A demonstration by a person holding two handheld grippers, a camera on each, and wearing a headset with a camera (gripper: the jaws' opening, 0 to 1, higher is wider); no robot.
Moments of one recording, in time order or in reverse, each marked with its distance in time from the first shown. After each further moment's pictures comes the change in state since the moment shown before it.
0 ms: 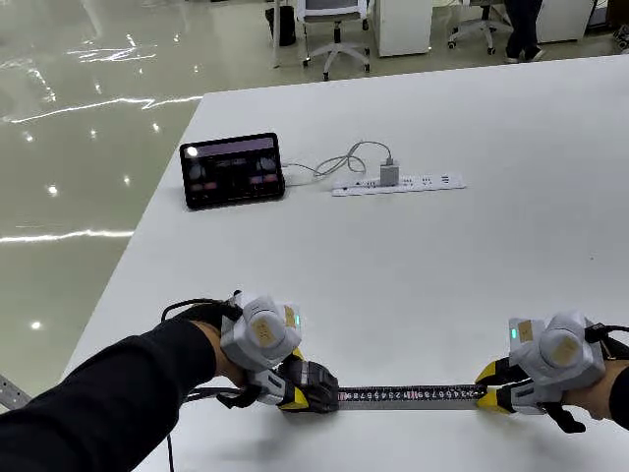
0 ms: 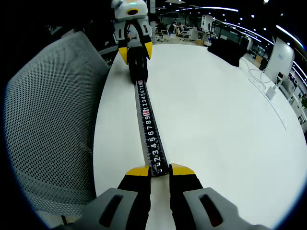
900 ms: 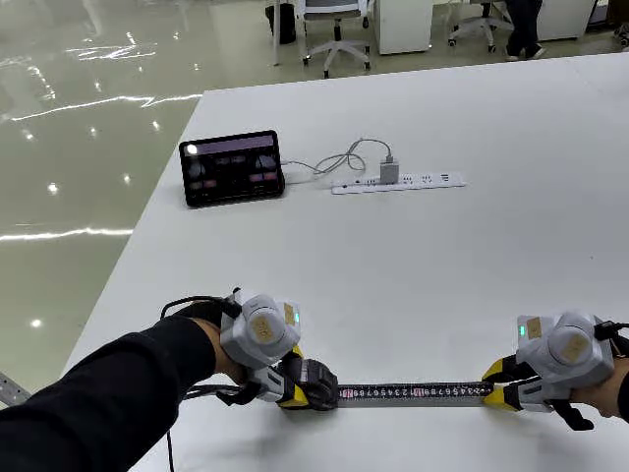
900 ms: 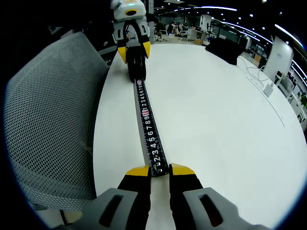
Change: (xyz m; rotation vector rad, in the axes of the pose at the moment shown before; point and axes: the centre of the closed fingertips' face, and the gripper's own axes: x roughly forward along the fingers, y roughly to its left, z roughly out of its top) left arm 0.000 0.000 0.000 -0.001 0.000 -0.001; right arm -0.006 -0.001 -0.007 0.010 0.000 -0.007
